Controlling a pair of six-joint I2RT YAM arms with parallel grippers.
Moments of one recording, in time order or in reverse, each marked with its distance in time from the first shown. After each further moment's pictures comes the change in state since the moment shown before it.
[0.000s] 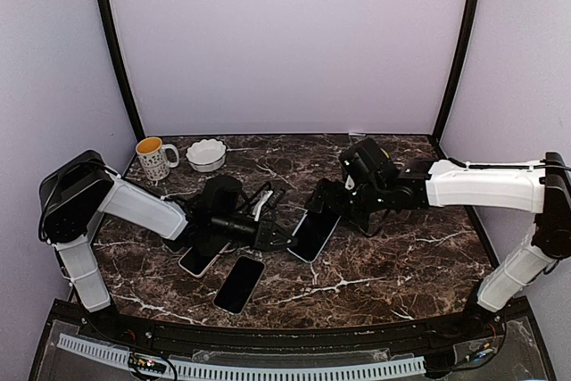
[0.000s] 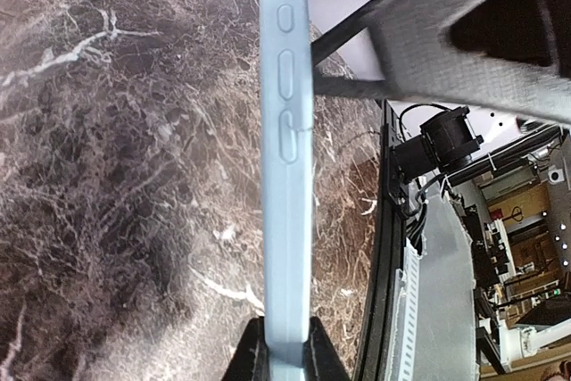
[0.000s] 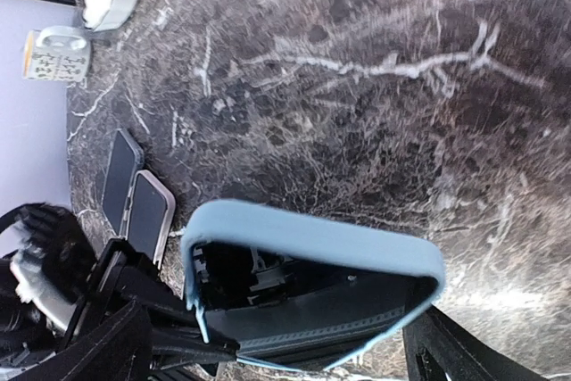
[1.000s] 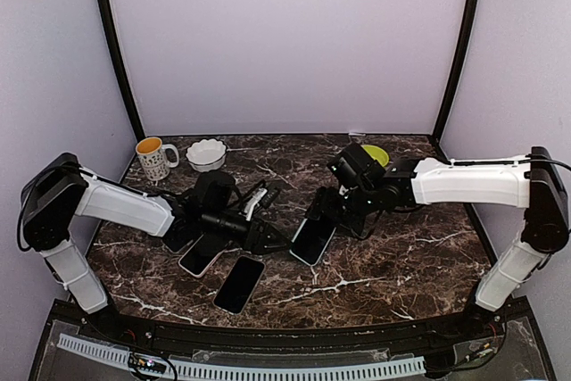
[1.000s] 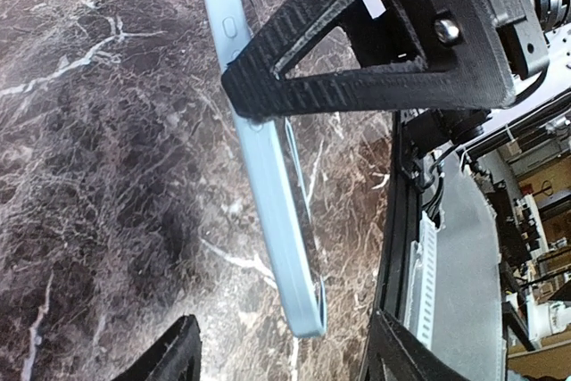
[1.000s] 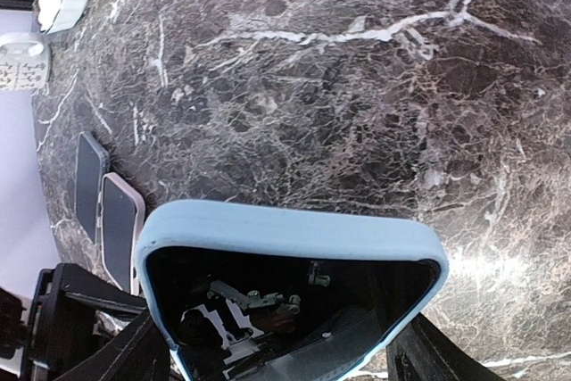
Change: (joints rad) left arm 0.001 -0.132 -0.011 -0.206 -0.035 0.154; right arm 0.021 0.078 0.062 -0.091 0.006 0.076
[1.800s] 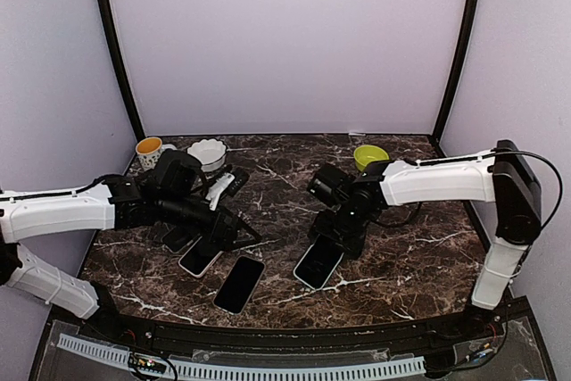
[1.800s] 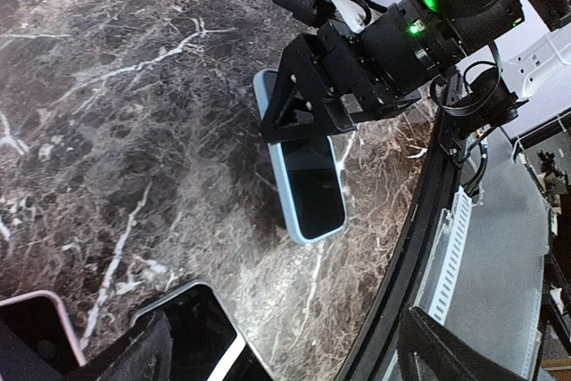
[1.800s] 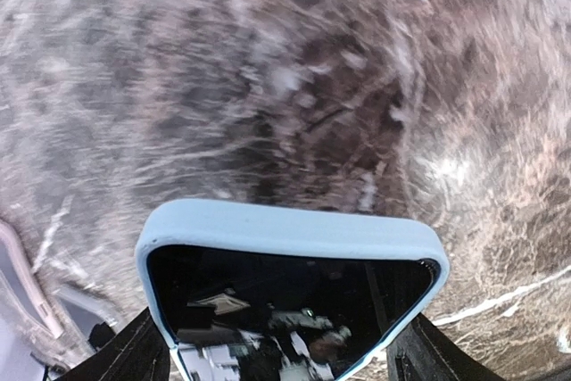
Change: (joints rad) left arm 0.000 -0.433 0.043 -0.608 -0.262 0.137; right arm 0.044 0.193 0.119 -0.292 -0.016 0.222
